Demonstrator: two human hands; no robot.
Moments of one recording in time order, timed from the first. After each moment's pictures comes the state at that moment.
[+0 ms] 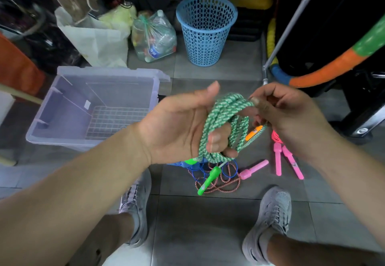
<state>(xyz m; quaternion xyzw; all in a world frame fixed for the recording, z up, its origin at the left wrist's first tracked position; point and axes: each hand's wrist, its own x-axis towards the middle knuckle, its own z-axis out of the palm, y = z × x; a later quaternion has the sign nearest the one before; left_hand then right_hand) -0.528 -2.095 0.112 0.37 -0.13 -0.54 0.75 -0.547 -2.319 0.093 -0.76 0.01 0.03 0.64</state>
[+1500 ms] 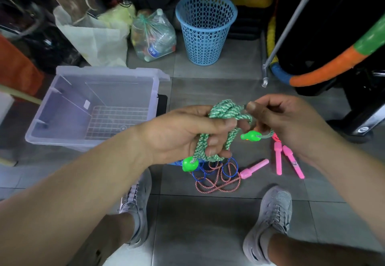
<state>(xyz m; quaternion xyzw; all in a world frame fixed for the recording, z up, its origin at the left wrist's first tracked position) -0.531 -2.098 0.100 0.51 -0.11 -0.49 0.70 -0.552 -2.319 0.093 -0.80 0.05 0.09 0.59</state>
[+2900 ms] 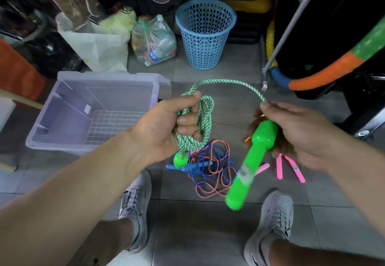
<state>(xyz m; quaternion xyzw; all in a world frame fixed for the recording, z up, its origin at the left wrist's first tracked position) -0.514 -2.091 0.095 0.50 0.10 -0.36 0.78 -0.556 -2.319 0.108 -0.68 0.22 0.18 0.67</state>
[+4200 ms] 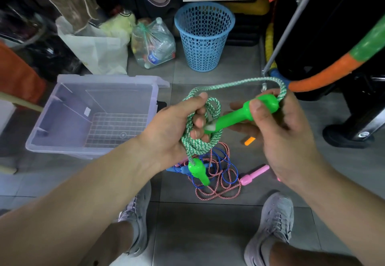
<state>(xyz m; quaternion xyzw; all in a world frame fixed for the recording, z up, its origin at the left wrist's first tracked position) -0.522 -2.111 0.098 0.49 0.13 -0.30 0.81 -0.568 -2.287 0.093 -0.65 0.05 -0.05 0.76</state>
